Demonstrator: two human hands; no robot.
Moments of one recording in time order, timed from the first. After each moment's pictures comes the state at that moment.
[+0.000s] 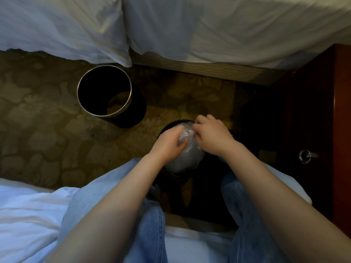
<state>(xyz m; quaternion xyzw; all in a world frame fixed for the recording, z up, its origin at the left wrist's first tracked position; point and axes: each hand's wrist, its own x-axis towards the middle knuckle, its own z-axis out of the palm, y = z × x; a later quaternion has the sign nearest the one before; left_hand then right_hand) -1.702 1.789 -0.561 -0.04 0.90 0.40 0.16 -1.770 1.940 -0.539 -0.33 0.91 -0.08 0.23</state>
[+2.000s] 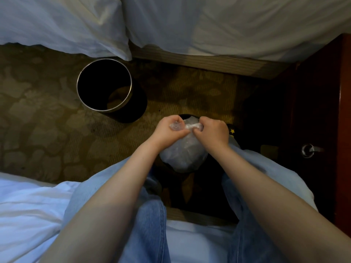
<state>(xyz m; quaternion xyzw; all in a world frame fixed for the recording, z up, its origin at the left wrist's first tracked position) -1.714 1.779 -0.549 -0.16 0.80 0.54 0.20 -1.751 1.935 -0.571 -0.12 0.96 -0.20 0.15</state>
